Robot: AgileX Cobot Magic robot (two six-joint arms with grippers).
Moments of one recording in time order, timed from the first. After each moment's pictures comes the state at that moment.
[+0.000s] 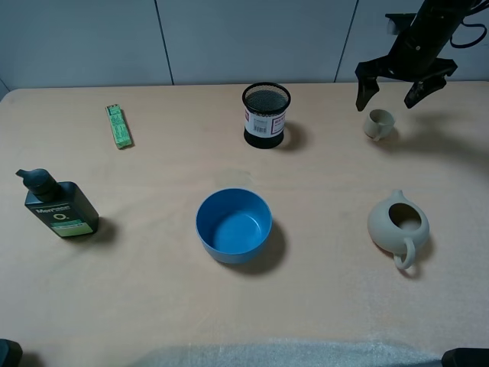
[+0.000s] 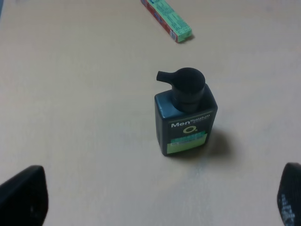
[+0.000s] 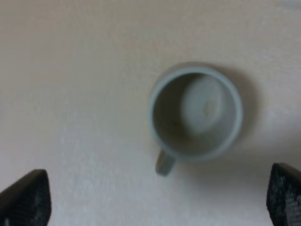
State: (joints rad) left arm 0.00 -0.01 -0.49 0.02 1.06 0.08; right arm 0.09 2.16 -1.67 0.07 1.00 -0.06
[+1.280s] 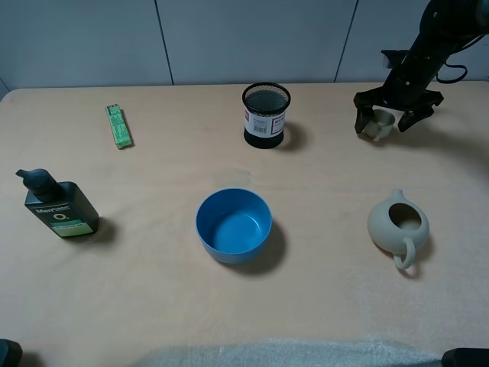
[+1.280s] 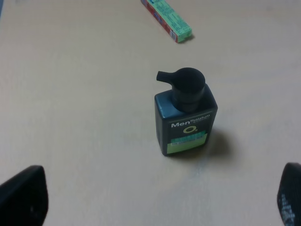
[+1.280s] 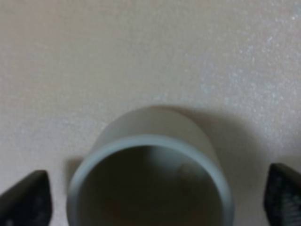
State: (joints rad) left arm 0.00 -0.01 -0.49 0.02 1.06 0.08; right arm 0.03 2.31 -1.67 0.09 0.87 -0.10
